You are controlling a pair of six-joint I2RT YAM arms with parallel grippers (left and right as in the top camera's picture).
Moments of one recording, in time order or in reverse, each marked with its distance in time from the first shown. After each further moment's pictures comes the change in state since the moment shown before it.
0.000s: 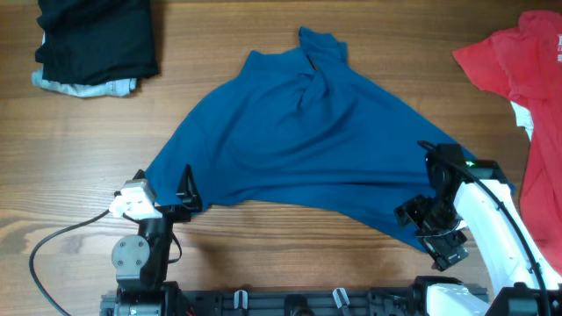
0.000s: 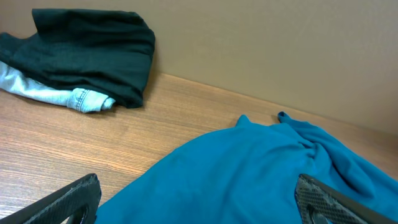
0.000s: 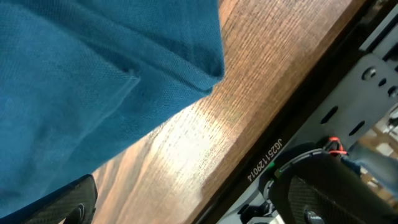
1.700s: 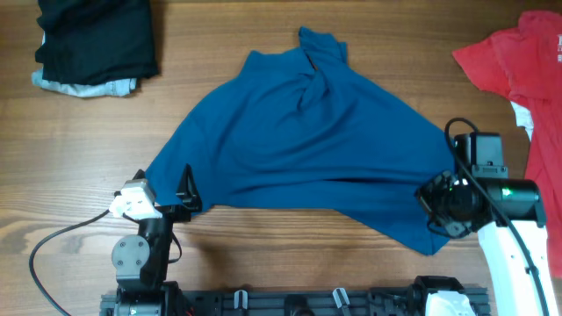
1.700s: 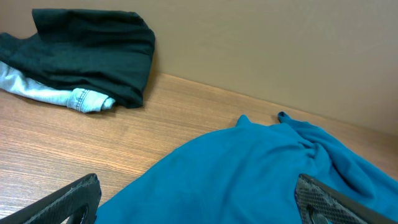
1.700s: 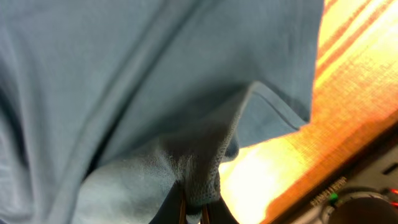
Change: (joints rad) left arm 0.000 0.000 0.000 0.000 0.000 0.000; right arm -0.002 -0.282 0.174 0.021 -0.027 -0.122
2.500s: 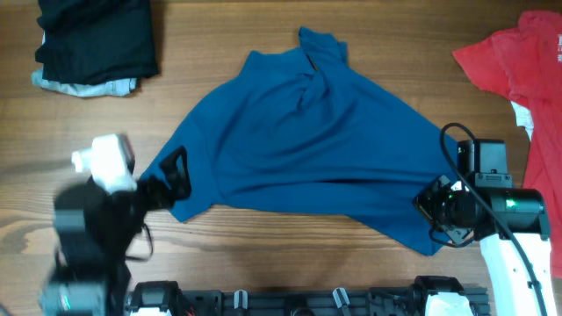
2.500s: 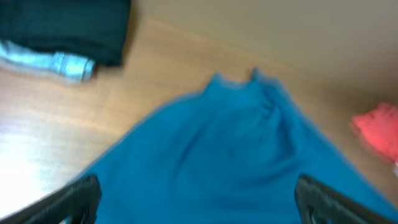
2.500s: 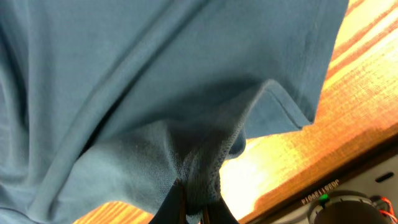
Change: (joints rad) left arm 0.000 0.550 0.840 -0.667 0.126 -0.033; right arm 0.000 -0.045 0.000 -0.007 -0.052 -0.124
